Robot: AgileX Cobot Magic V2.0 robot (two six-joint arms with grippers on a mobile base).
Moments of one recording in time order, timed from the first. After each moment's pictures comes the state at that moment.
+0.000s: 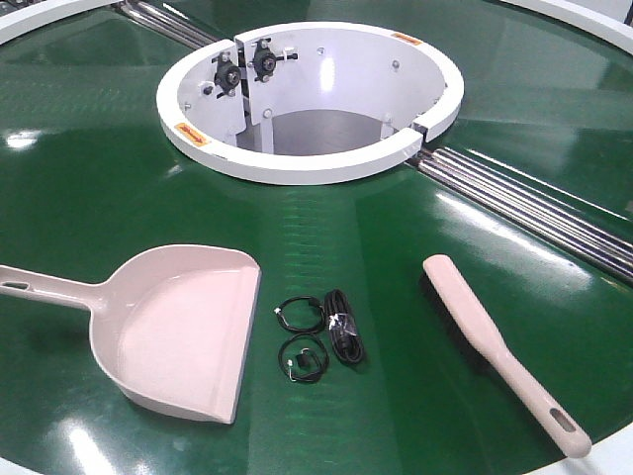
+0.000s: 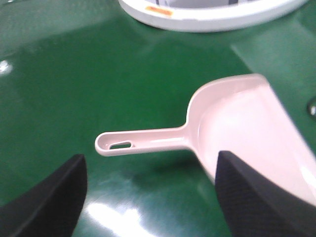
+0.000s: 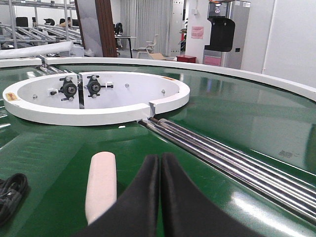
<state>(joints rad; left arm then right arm) -0.03 0.71 -0.73 -0.06 0.70 0.33 0.07 -0.01 0.03 -0.09 0.06 0.02</state>
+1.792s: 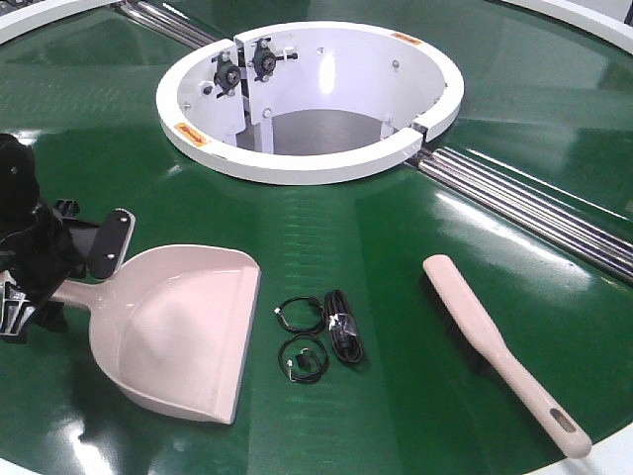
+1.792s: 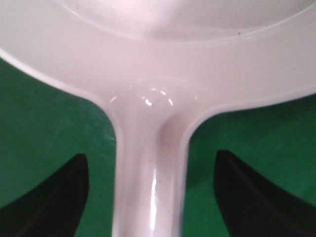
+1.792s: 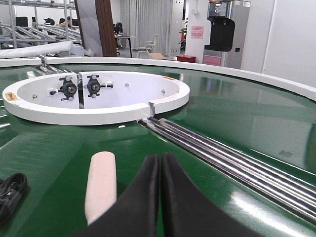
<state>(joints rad) -0.10 1.78 -1.25 0.10 0.99 1.48 0.07 -0.01 0.03 -0.09 0.06 0.02</state>
